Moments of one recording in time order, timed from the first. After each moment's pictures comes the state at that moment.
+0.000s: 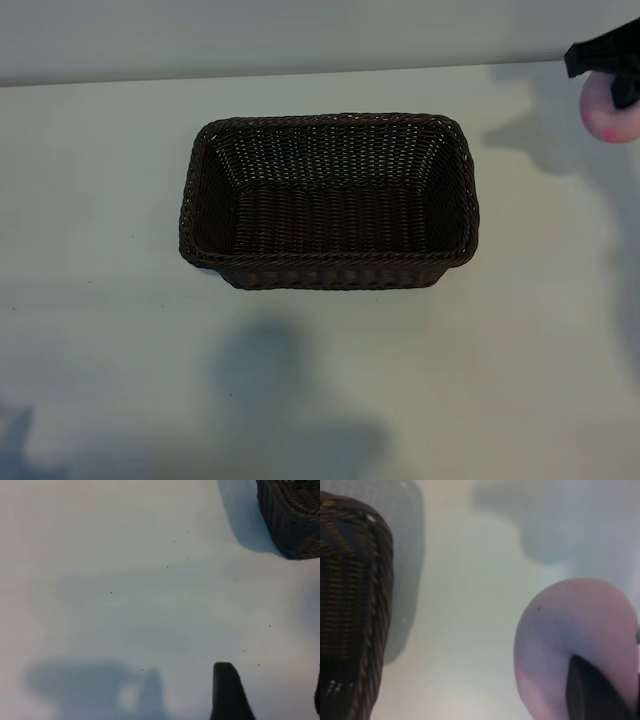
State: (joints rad) left arm -0.02 -0.01 -0.51 -0.07 1.11 0.08; right arm 0.06 1.63 -1.43 0.03 1.03 0.01
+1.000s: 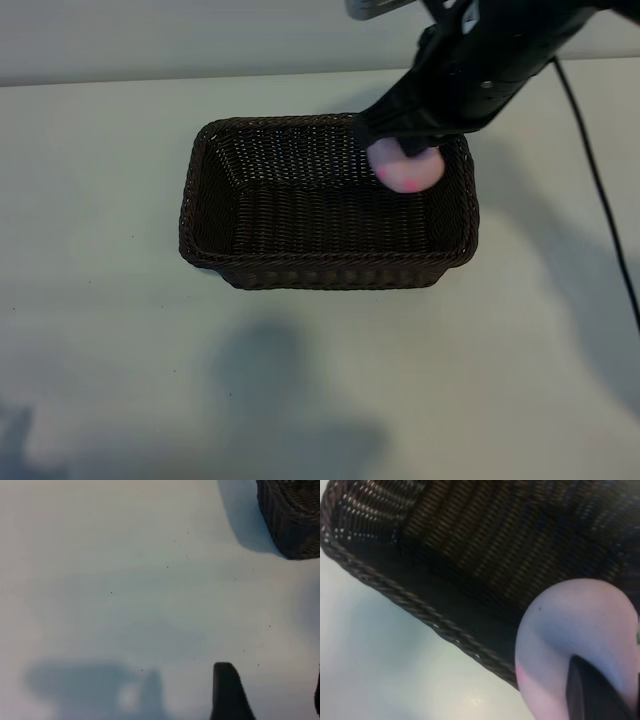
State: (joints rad) left arm -0.02 -0.01 -0.51 -0.07 1.11 0.08; right arm 0.52 1.72 -1.55 0.14 1.05 0.01
